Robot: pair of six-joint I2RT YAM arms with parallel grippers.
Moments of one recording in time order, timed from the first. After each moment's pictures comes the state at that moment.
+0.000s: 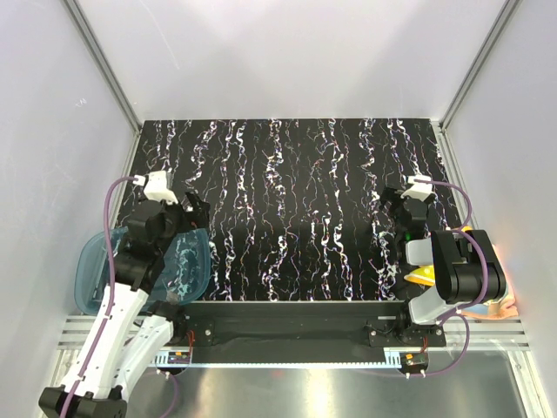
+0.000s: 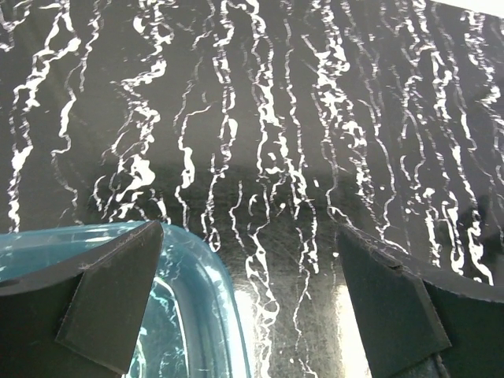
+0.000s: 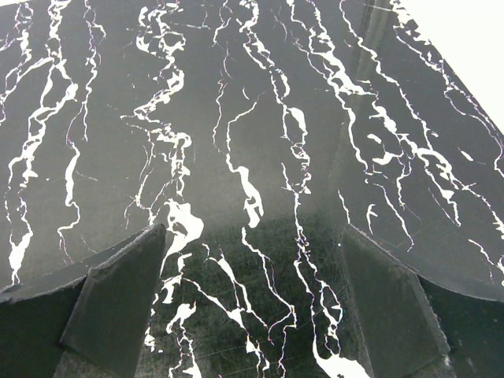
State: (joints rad) left arm -0.21 0.64 0.69 -0.40 -0.06 -0.31; right arm 0.01 1.55 0.35 1.01 0.22 0.12
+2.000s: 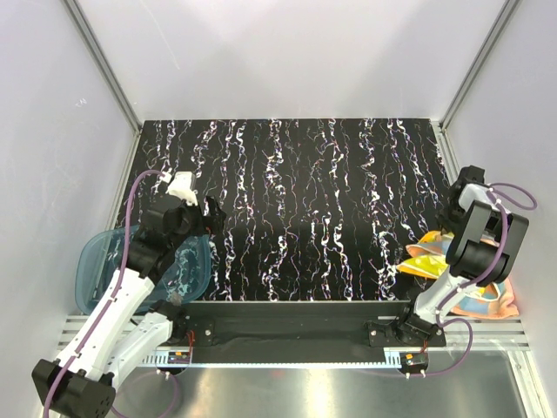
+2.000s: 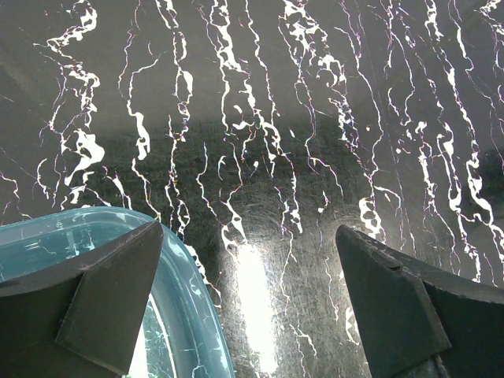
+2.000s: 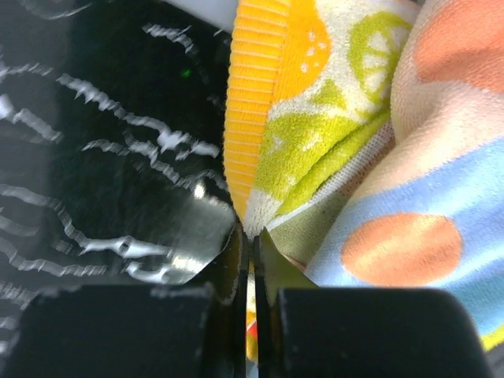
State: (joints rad) left arm -0.34 0.76 0.70 -0.43 -0.04 -0.28; right arm -0.45 1.76 1.10 -0.60 0.27 0.63
